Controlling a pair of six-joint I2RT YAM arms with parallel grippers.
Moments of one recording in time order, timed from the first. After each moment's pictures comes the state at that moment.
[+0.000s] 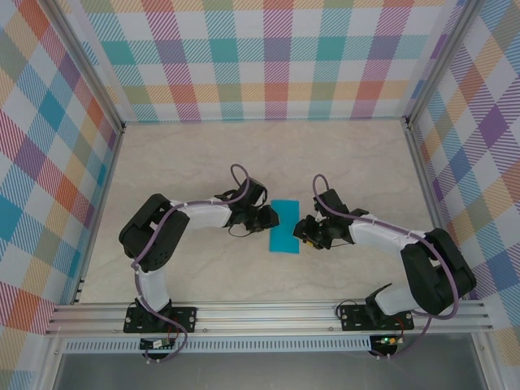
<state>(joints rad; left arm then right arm) -0.70 1.87 1.04 -0.13 0.36 -0.87 0.53 1.41 0.65 -0.33 -0.37 0.94</state>
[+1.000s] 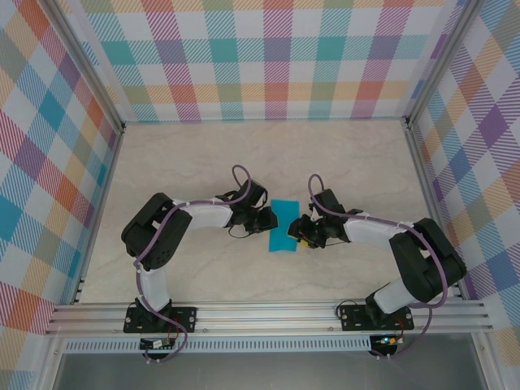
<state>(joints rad) -0.70 1.89 1.04 -0.14 0.35 -0.84 0.53 1.50 0.65 -0.20 -0.44 0.93</state>
